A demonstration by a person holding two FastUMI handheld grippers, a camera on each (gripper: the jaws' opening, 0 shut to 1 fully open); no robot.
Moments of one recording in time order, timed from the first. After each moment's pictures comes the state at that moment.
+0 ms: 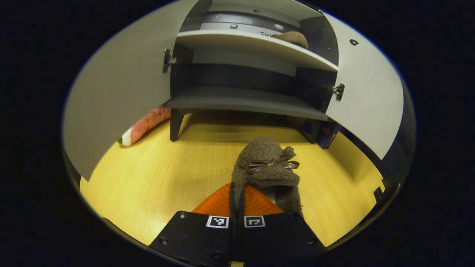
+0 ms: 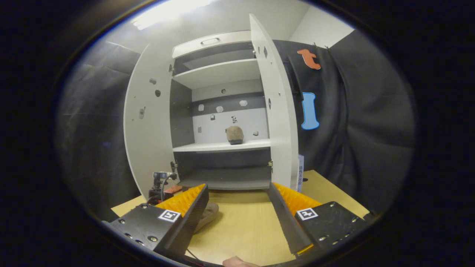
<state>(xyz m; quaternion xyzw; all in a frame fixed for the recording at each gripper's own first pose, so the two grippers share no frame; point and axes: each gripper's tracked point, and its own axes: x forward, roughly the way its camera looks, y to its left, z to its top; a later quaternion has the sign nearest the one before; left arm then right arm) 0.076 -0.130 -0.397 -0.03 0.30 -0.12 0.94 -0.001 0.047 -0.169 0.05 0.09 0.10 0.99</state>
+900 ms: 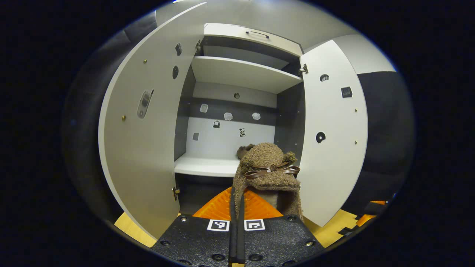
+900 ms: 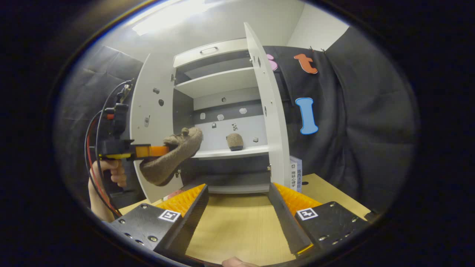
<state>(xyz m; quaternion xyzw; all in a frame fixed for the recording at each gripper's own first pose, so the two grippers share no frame) 0.105 -0.139 -0.083 -0.05 0.05 -0.15 0.99 -0.021 0.030 -0.157 0.07 0.06 0.11 0.99</state>
